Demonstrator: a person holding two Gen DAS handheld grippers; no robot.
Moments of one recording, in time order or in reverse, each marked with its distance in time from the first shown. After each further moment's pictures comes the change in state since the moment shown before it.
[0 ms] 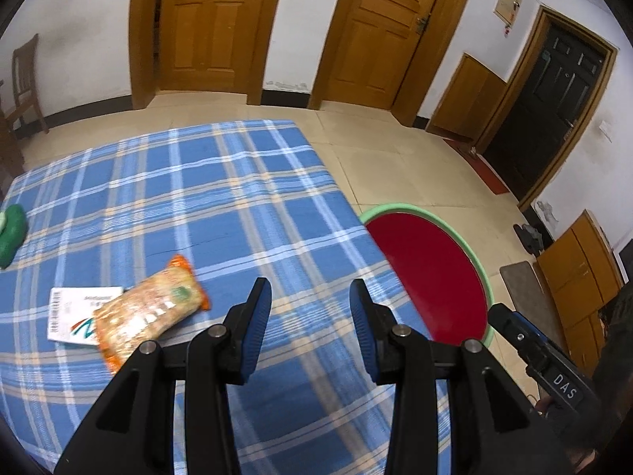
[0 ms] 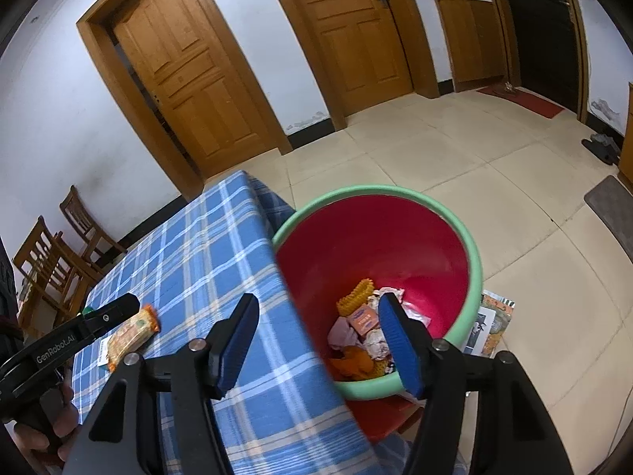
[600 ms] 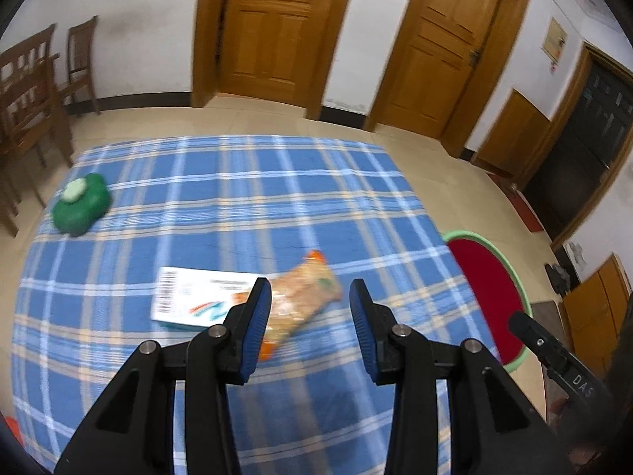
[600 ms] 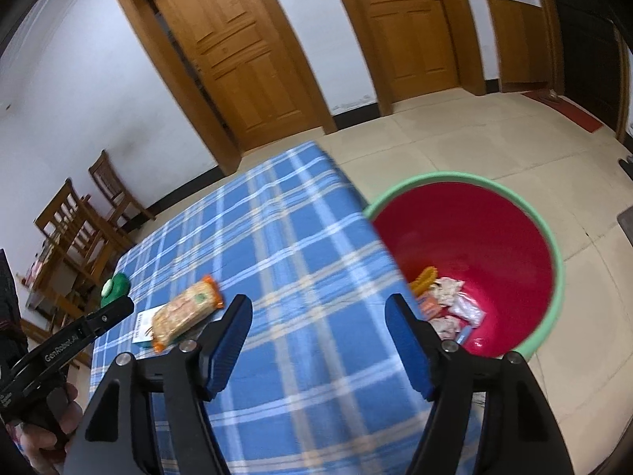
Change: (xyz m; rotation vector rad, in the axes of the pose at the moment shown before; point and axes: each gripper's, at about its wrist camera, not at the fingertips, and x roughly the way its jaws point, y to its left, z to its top) left arm -0.047 0.088 -0.014 -0.139 -0.073 0.144; right arm 0.019 0.081 -0.012 -0.106 0.077 0.108
